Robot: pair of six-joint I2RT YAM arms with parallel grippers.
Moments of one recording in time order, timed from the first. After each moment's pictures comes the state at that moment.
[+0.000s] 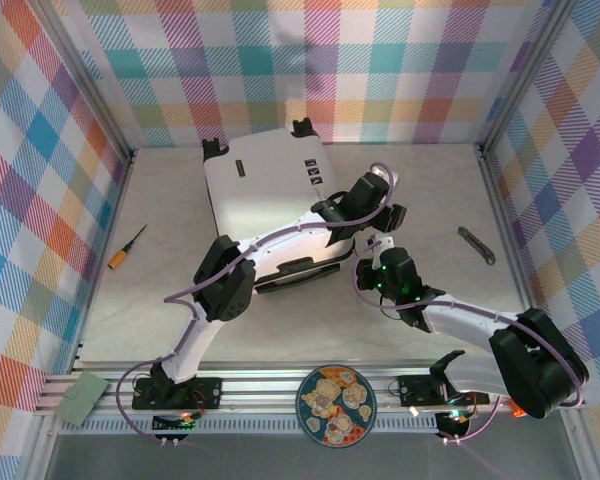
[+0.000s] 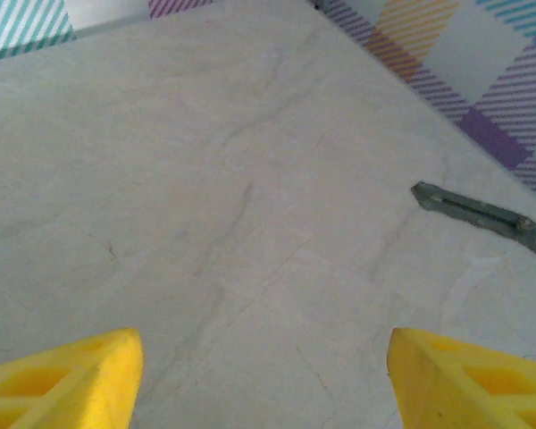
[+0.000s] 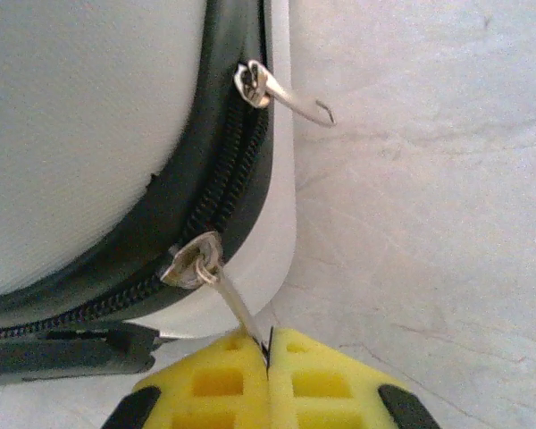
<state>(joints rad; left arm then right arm) -0.90 2.24 1.99 -0.30 -0.14 -0.27 0.56 1.23 0.38 0.31 0.06 0.35</state>
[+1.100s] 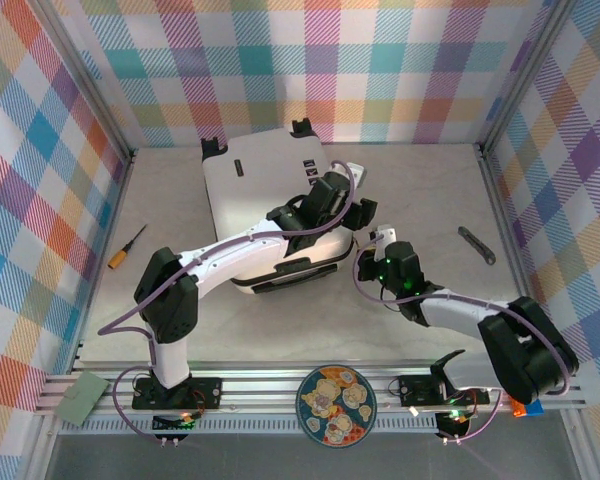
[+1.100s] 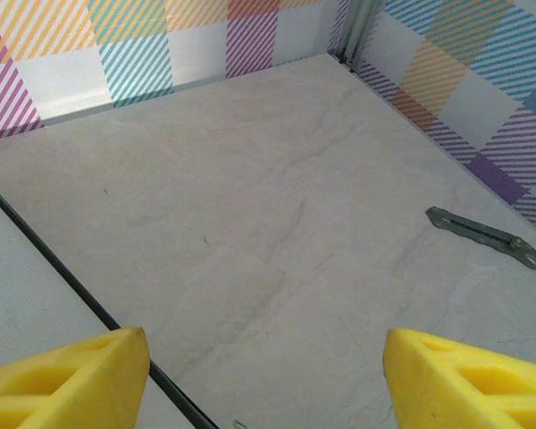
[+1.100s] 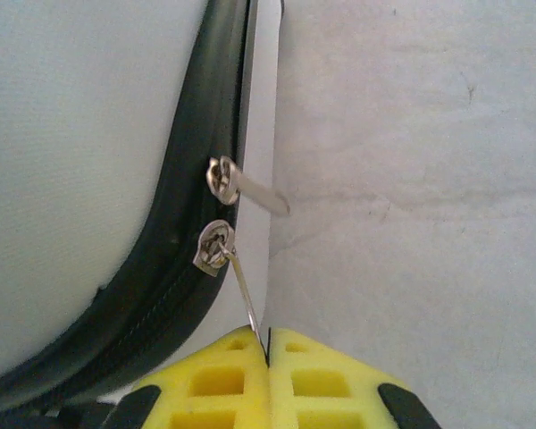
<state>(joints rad) -0.87 1.86 1.58 -0.21 -0.21 -0.26 0.50 1.33 0.40 0.48 0.02 0.28</state>
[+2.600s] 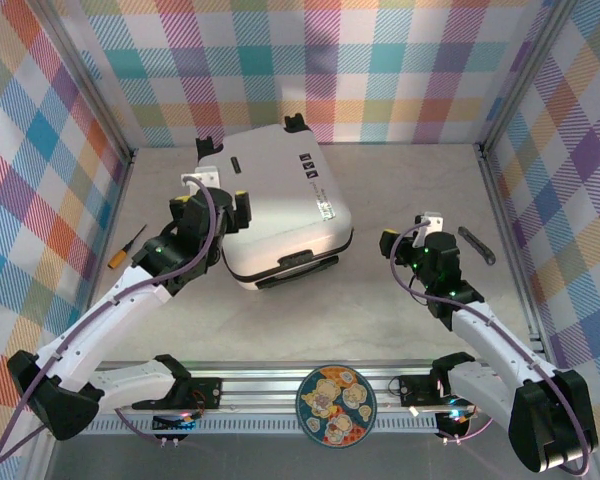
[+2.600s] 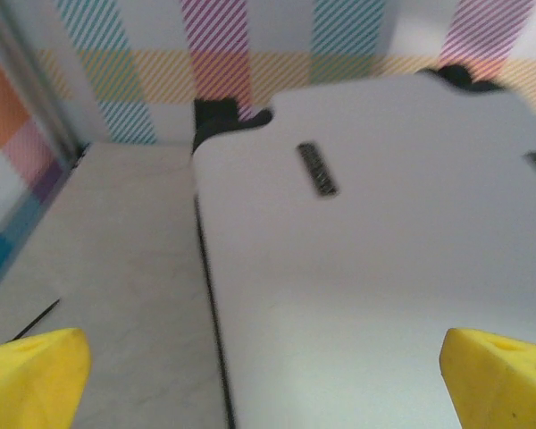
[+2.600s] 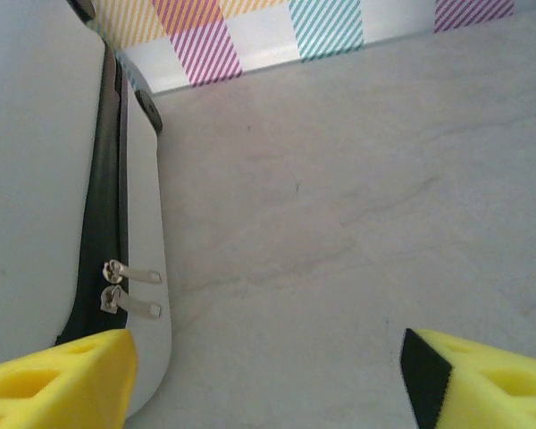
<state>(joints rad) -0.64 1.10 1.14 -0.58 -0.71 -0.35 0.29 0.95 0.46 0.10 0.04 0.32</state>
